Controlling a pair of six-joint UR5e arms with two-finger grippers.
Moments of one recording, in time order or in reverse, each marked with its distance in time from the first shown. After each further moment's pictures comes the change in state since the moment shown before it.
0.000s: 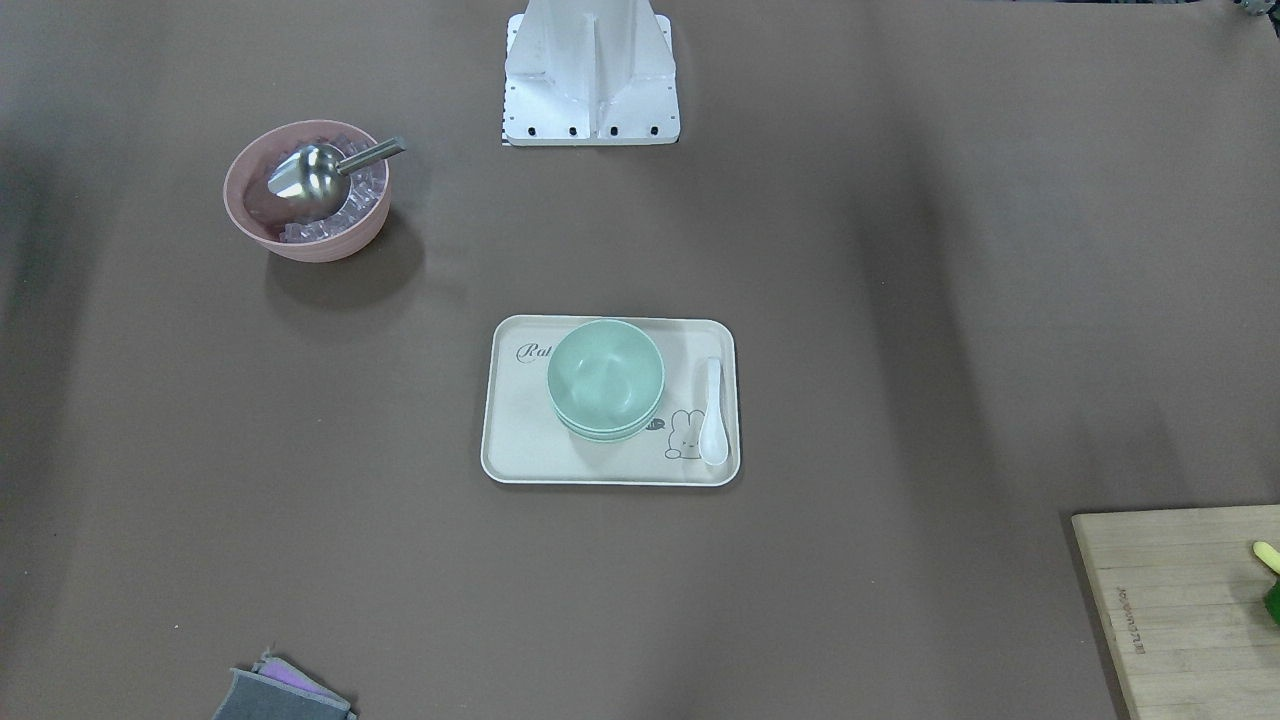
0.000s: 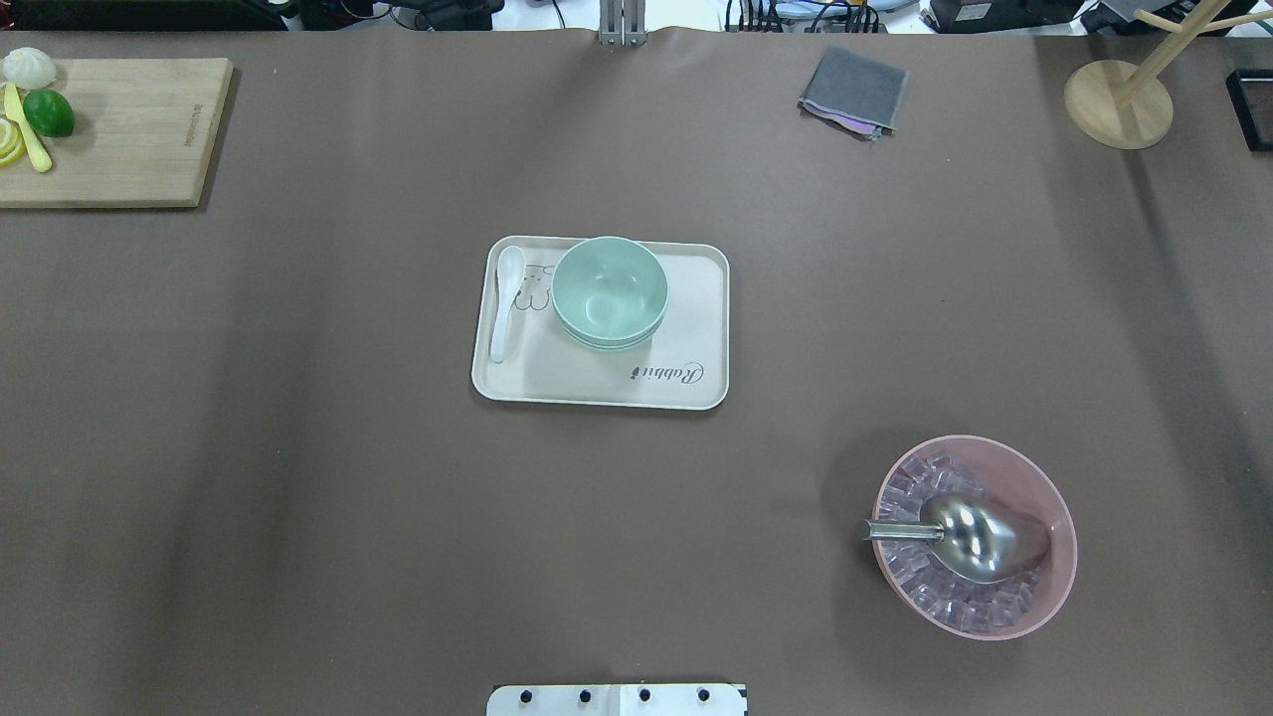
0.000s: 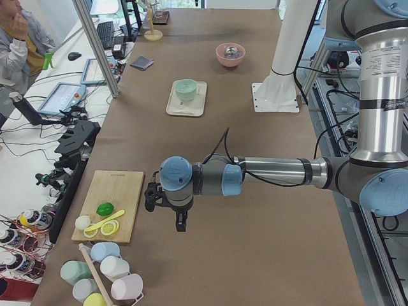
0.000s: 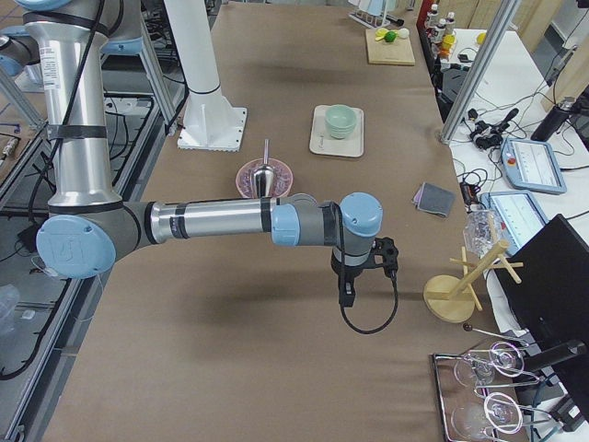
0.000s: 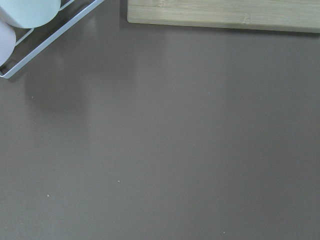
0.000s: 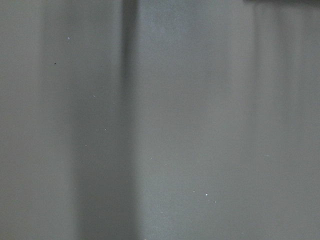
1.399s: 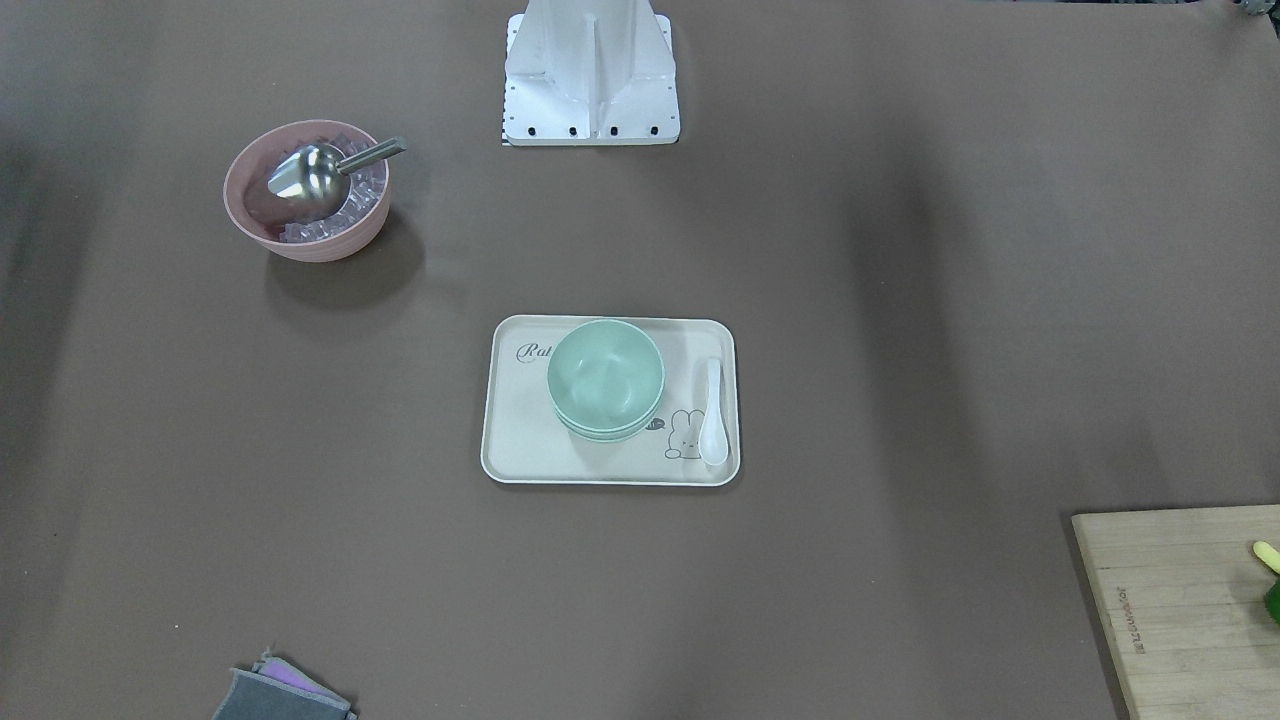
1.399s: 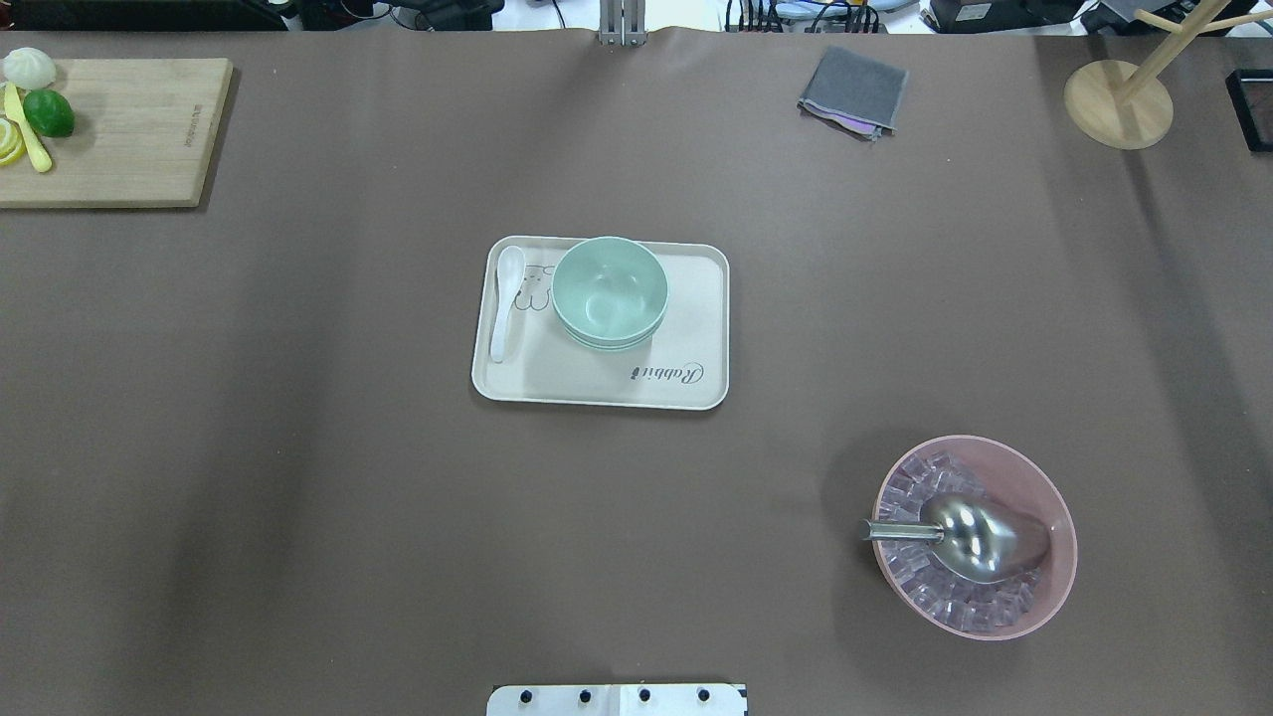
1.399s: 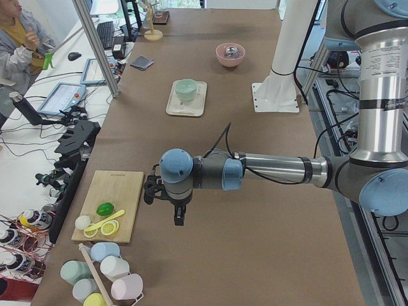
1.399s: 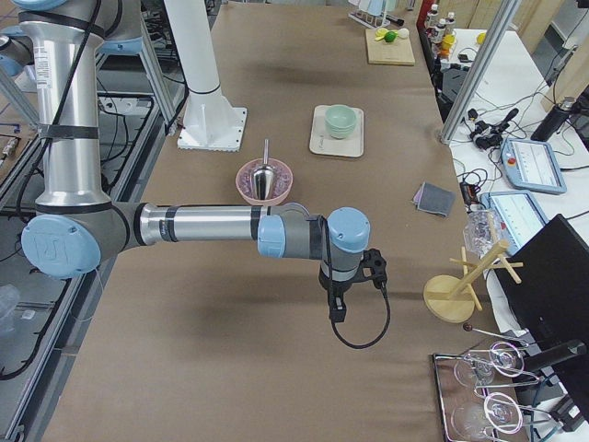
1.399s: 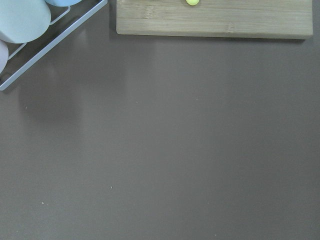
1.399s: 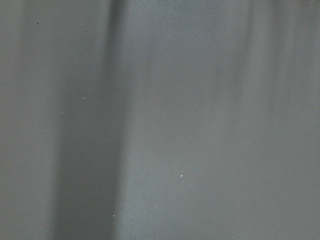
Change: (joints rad) left arm 0.001 -0.001 -0.037 0.003 -0.008 -0.002; right arm 0.017 -0.044 -0.005 0.001 -0.026 -0.145
